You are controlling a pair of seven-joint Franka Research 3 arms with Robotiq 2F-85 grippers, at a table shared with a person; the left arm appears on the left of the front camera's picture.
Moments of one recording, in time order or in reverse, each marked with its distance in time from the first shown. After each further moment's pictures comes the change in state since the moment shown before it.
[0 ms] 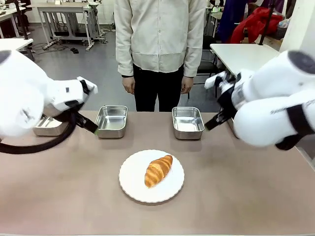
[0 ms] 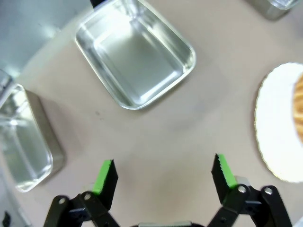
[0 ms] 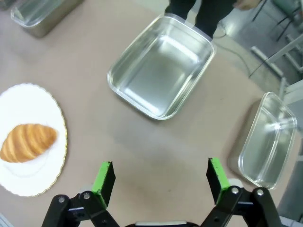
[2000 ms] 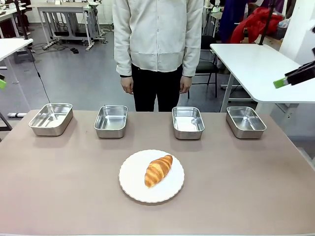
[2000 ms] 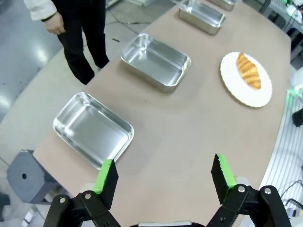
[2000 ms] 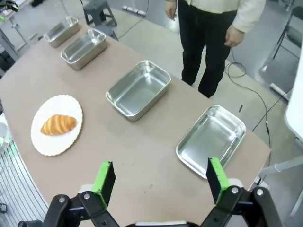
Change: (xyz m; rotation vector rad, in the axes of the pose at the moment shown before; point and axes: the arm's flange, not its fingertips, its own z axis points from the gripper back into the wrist) left arm -0.056 0.246 0.175 -0.370 -0.218 -0.167; right arm -0.040 -0.198 0.150 0.255 -0.240 -0.016
